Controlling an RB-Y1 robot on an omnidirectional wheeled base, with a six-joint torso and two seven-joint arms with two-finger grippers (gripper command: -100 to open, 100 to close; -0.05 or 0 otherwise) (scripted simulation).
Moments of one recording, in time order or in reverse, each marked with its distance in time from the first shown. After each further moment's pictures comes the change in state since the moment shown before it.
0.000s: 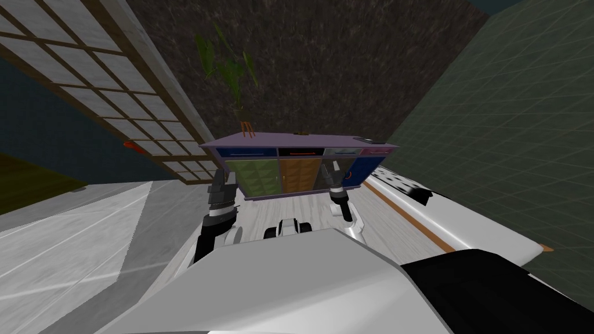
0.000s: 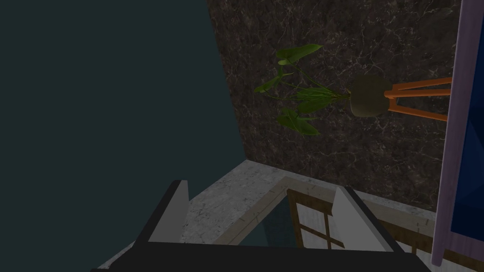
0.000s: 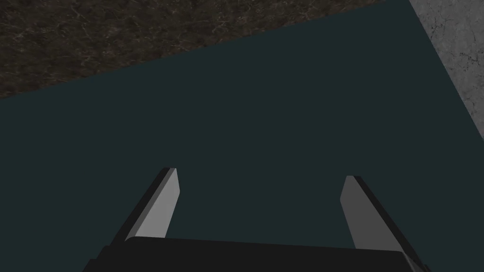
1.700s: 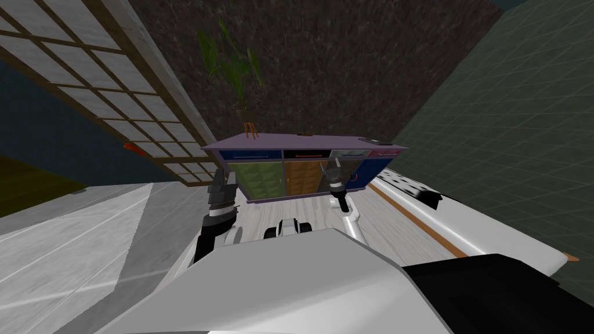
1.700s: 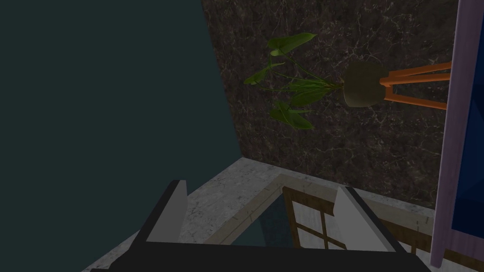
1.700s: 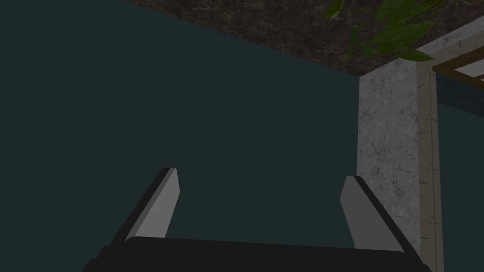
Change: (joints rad) left arm 0.000 0.000 0.000 0.000 0.000 0.000 0.000; right arm -0.149 -0.017 -0.083 0.184 0.081 -0.063 0.435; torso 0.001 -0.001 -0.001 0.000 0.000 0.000
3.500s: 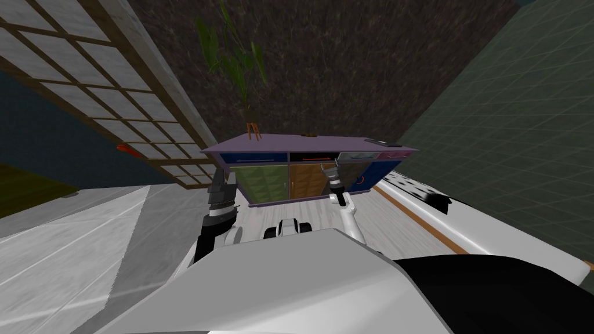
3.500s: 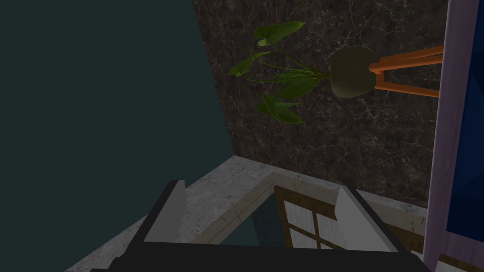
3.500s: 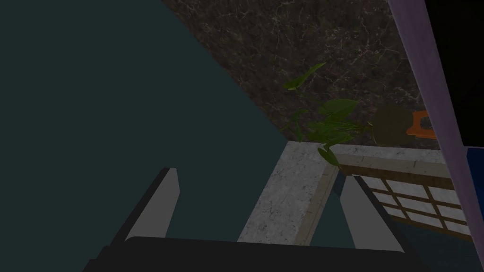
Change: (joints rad) left arm 0.000 0.000 0.000 0.000 0.000 0.000 0.000; right arm -0.143 0.008 -0.109 0.244 0.105 -0.053 0.465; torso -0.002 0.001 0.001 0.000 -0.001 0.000
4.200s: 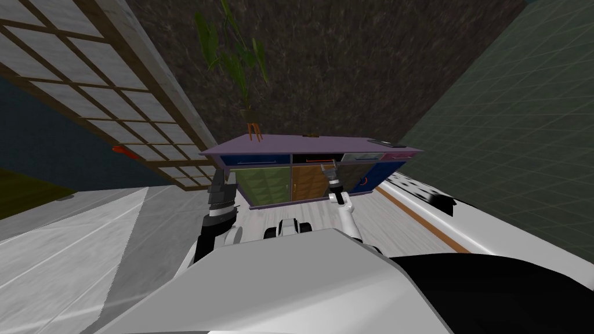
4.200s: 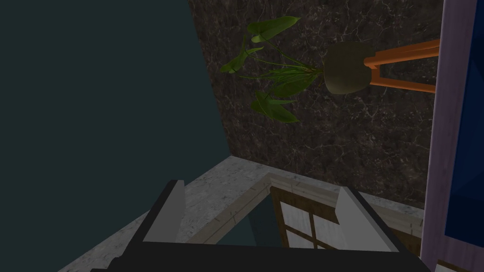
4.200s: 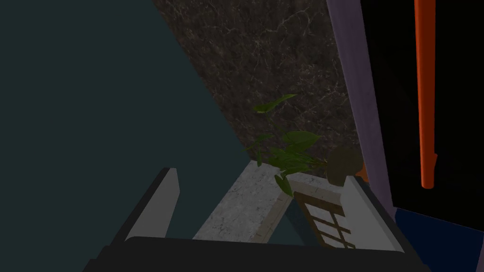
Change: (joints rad) left arm 0.000 0.000 0.000 0.000 0.000 0.000 0.000; right arm -0.060 0.019 -0.052 0.121 0.052 -0.019 0.203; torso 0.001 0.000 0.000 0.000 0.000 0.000
